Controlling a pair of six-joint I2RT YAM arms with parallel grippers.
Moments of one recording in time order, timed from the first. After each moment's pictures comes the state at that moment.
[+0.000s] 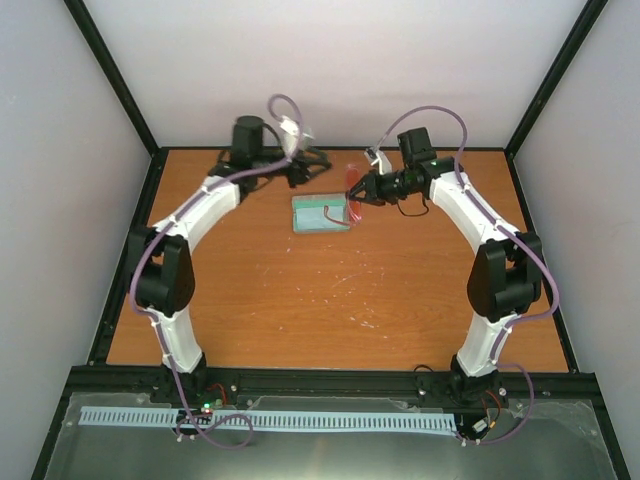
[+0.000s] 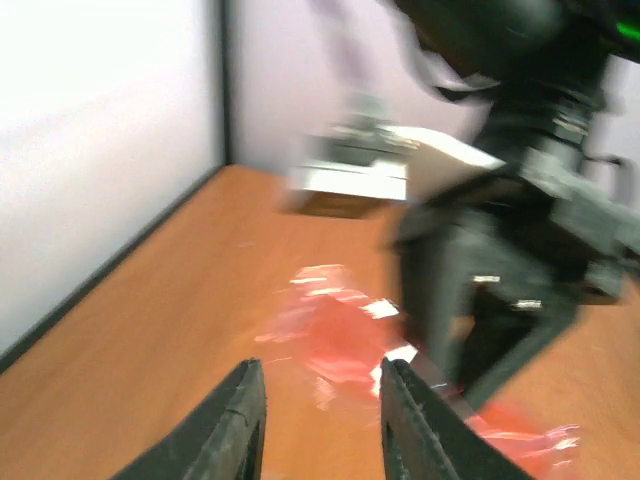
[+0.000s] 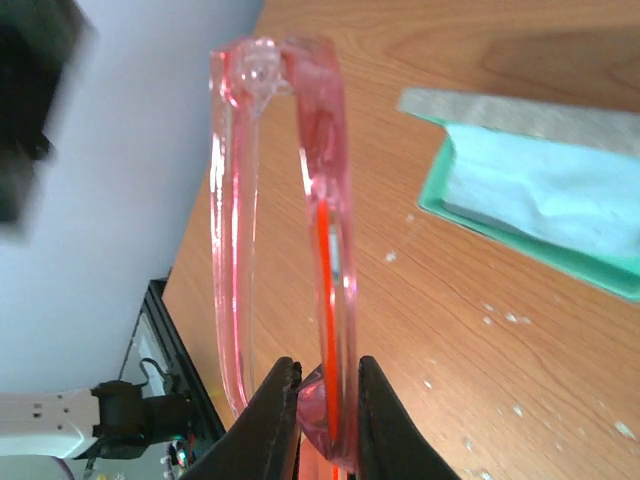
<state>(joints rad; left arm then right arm) -0.38 1.85 1.54 -0.05 0.96 0.20 0.31 1.82 1.63 -0.70 -0.86 0.27</state>
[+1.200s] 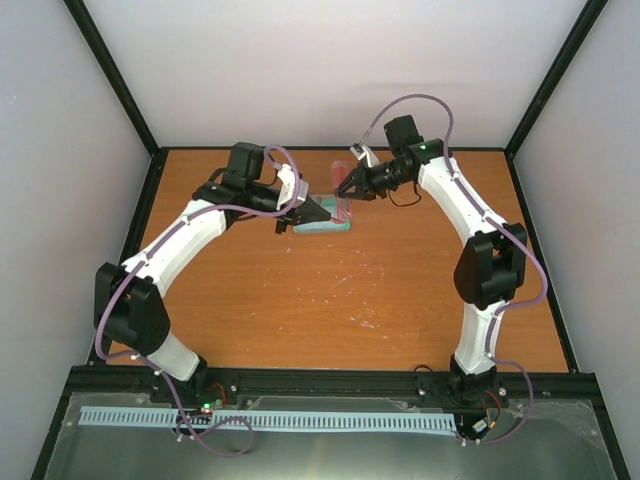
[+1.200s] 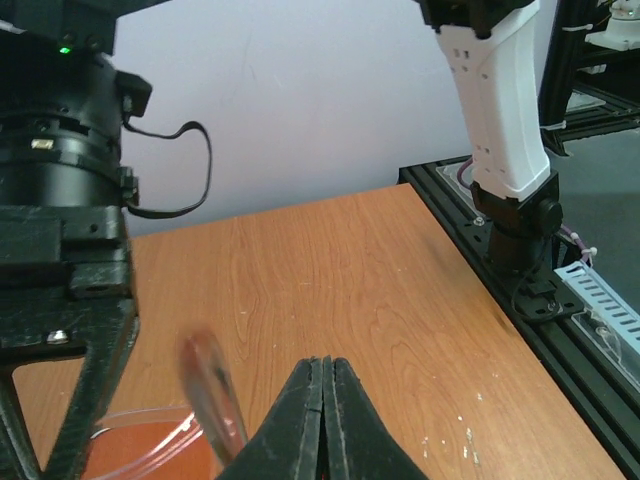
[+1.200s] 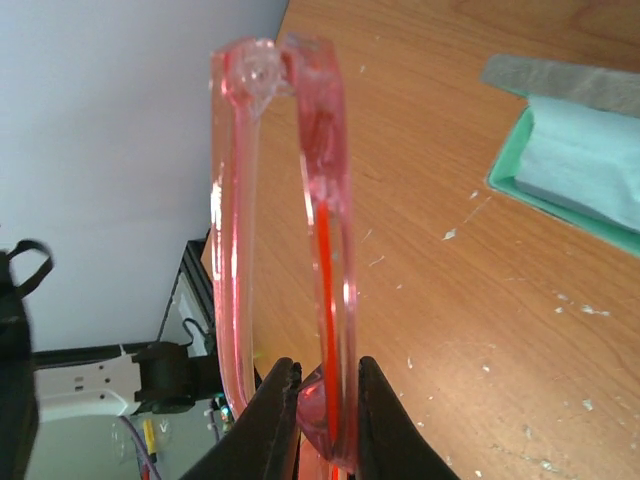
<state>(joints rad) -0.42 1.55 1.35 -0.46 1.23 0.79 0.33 1.97 1.88 -0.96 -0.91 0.21</state>
